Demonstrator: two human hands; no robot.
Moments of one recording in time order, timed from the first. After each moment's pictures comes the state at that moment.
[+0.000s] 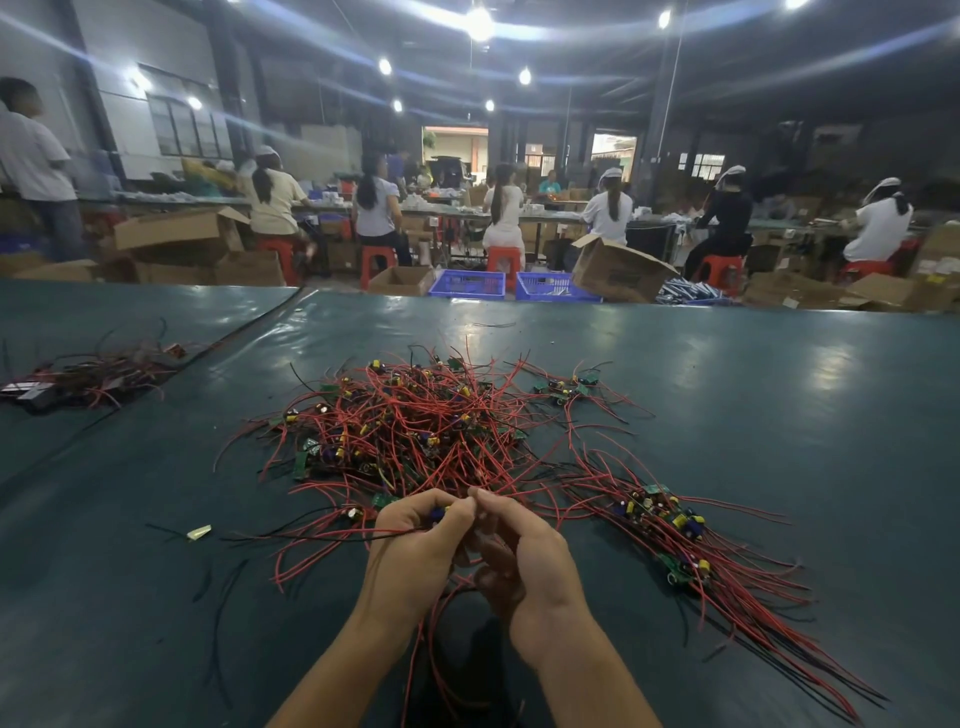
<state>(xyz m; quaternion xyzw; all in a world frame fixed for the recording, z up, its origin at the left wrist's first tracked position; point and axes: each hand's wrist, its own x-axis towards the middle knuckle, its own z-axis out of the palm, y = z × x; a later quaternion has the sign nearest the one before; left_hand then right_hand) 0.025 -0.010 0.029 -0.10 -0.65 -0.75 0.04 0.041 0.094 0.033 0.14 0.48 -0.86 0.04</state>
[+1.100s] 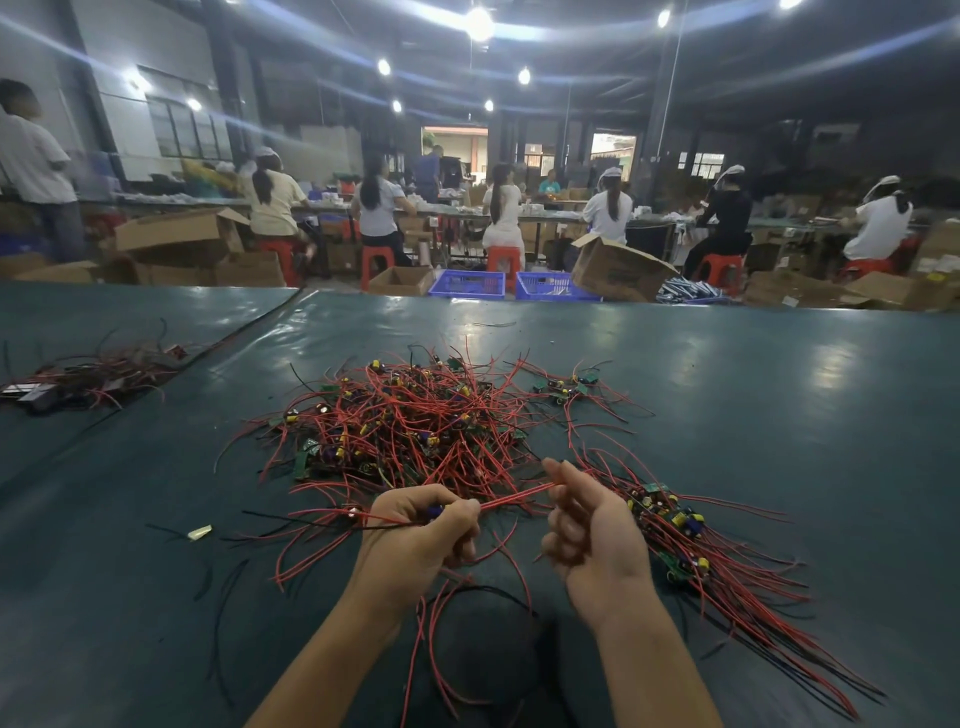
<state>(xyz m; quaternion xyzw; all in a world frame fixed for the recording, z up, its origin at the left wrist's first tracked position) 0.030 -0.019 0.047 -0.14 -0.68 -0.72 0.03 0.036 0.144 0.042 0.17 0.42 -0.89 -0.05</state>
